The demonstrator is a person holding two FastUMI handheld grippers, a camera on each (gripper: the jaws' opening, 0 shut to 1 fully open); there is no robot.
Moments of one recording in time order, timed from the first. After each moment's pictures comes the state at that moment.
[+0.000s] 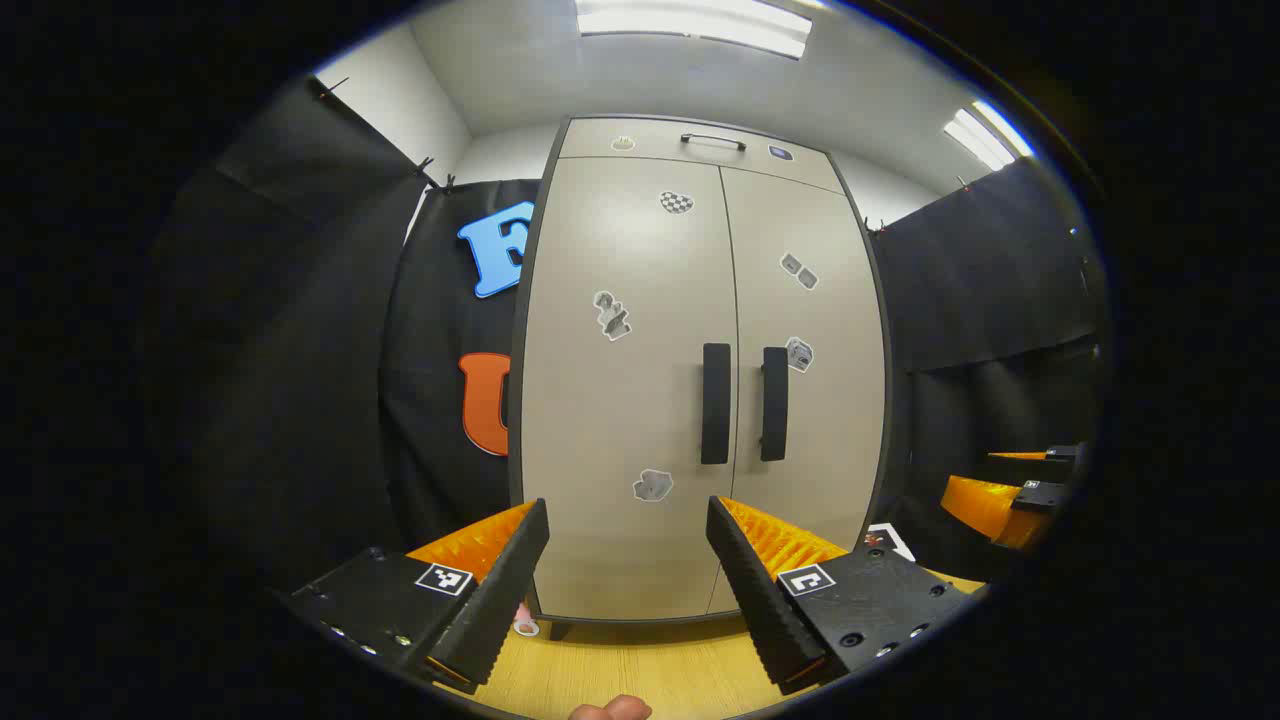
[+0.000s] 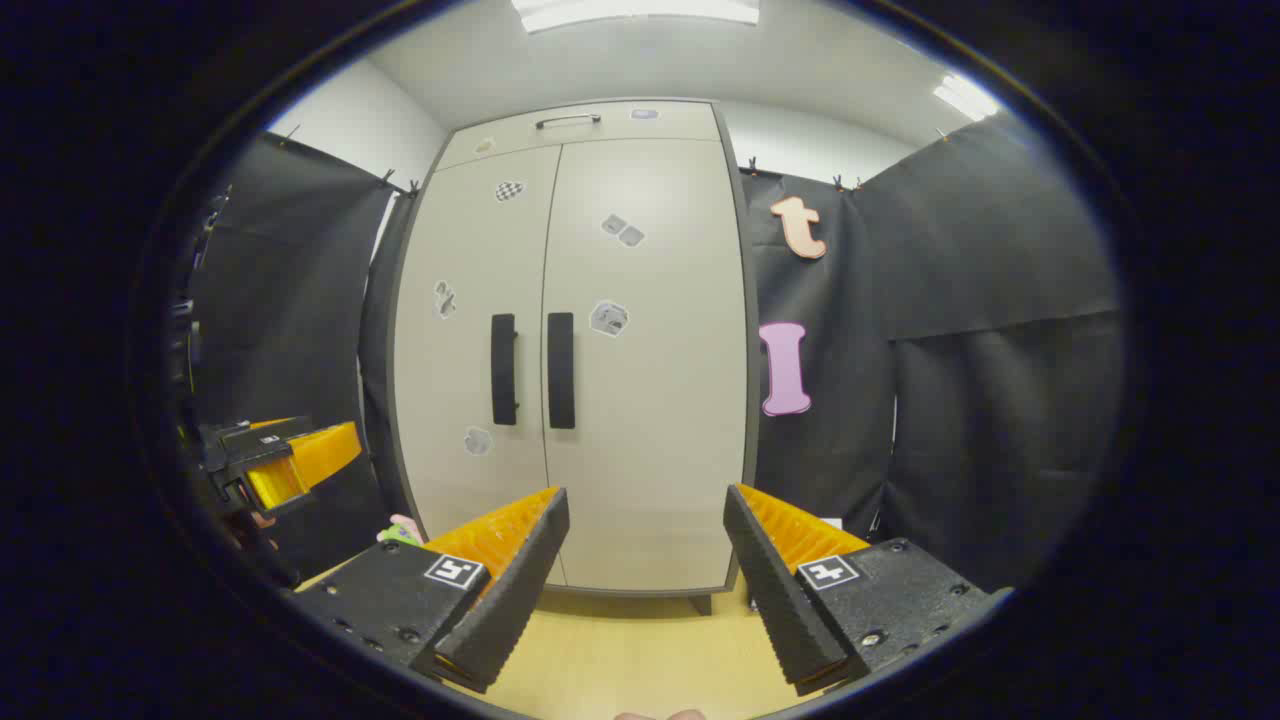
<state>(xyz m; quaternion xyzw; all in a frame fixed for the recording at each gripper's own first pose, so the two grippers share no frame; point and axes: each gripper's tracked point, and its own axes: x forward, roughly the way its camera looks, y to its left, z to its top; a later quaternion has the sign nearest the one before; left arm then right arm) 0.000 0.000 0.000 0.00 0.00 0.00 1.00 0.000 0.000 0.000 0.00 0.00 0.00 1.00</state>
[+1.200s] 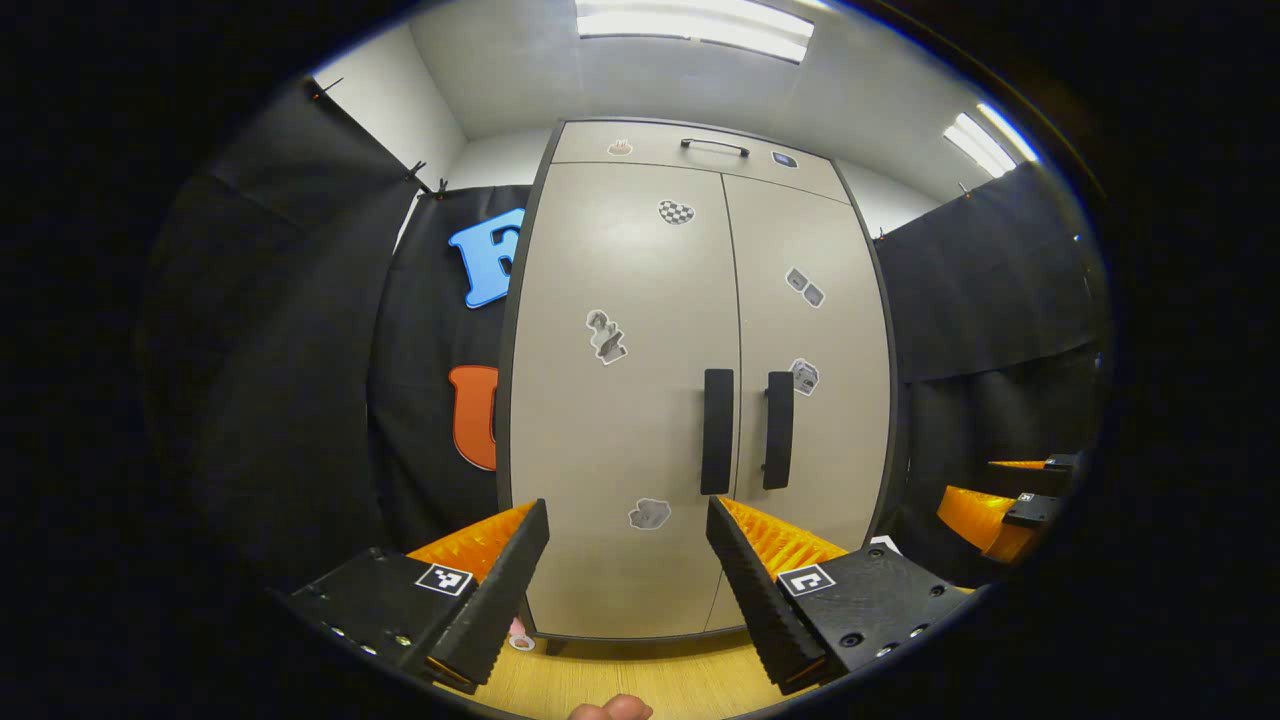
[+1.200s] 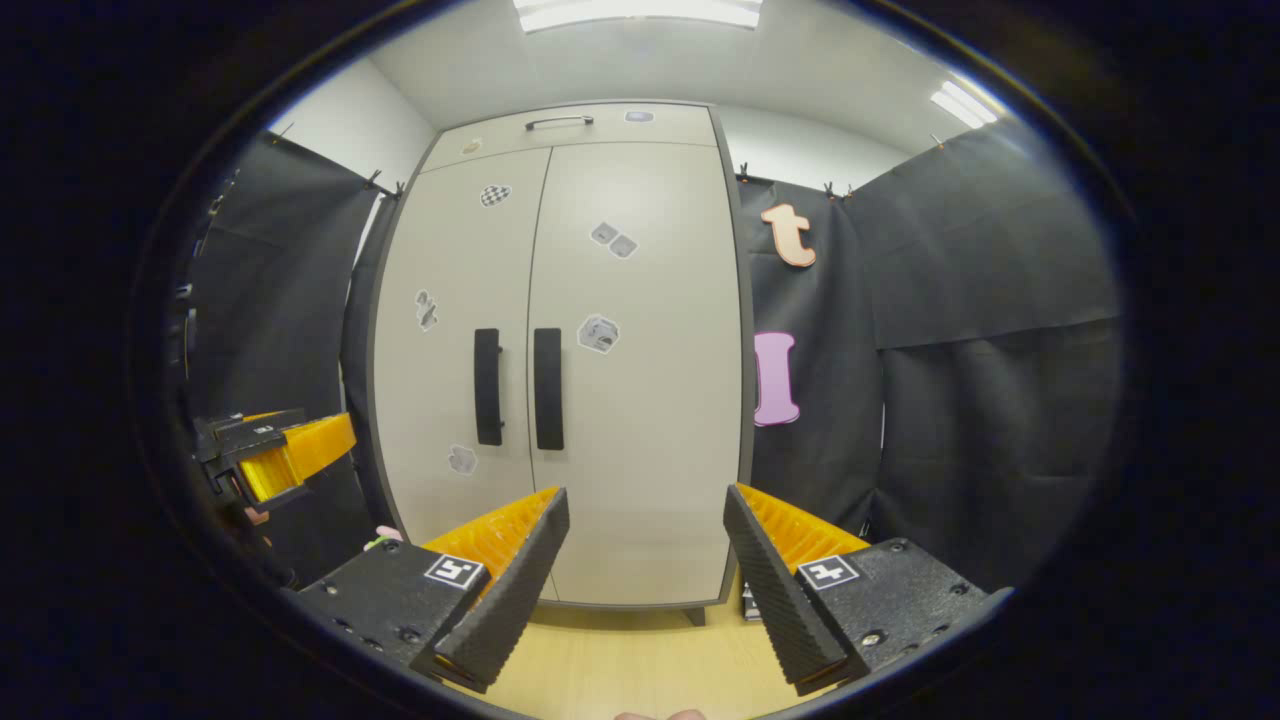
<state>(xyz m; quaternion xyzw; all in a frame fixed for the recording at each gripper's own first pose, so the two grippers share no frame) 0.025 0.004 0.021 0.00 -0.01 -0.01 1.00 0.015 0.004 0.019 0.00 -0.01 -0.02 1.00</state>
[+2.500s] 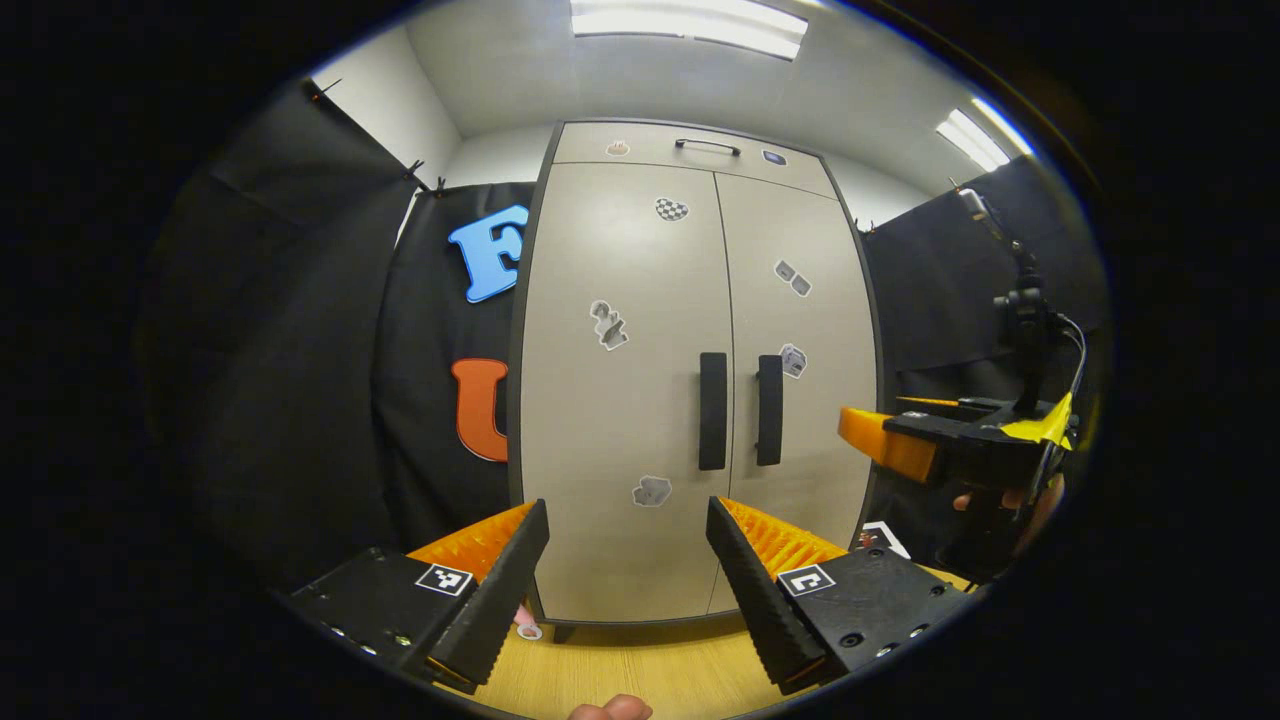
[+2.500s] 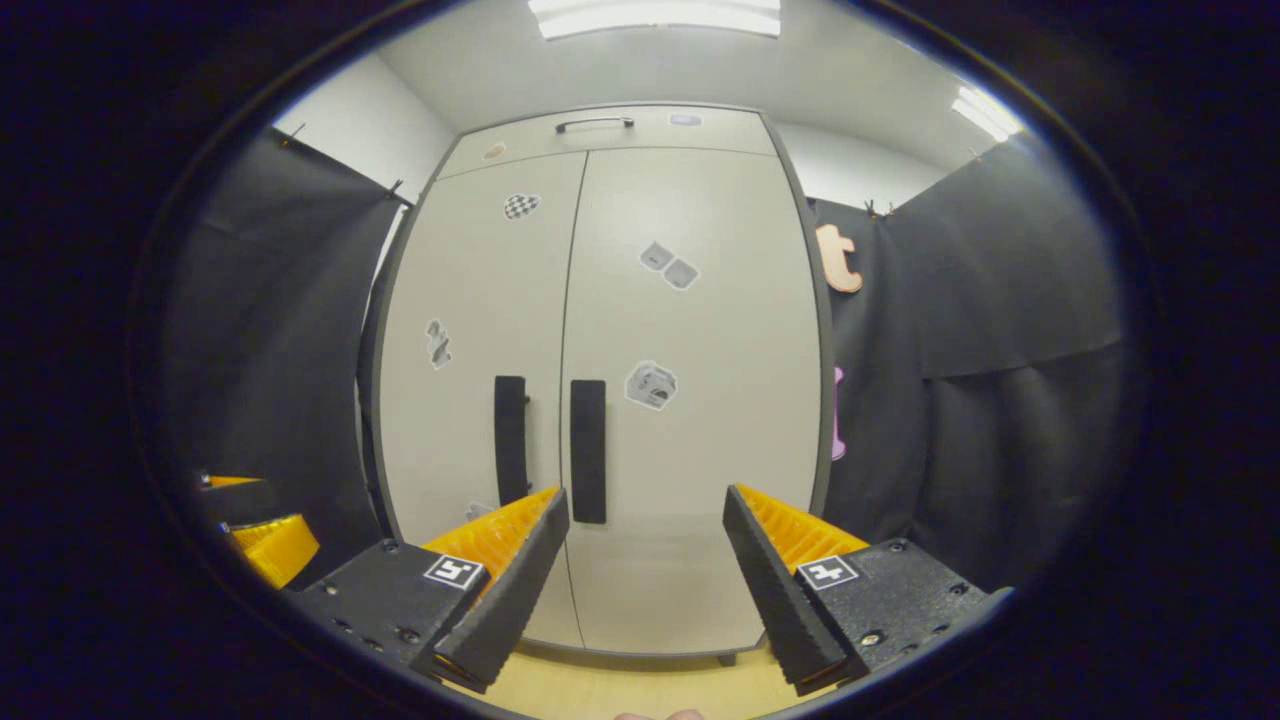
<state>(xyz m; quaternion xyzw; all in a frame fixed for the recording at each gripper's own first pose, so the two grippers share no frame) -0.010 0.010 0.006 0.01 0.00 -0.02 1.00 0.101 0.060 0.069 -0.01 -0.04 0.03 1.00</state>
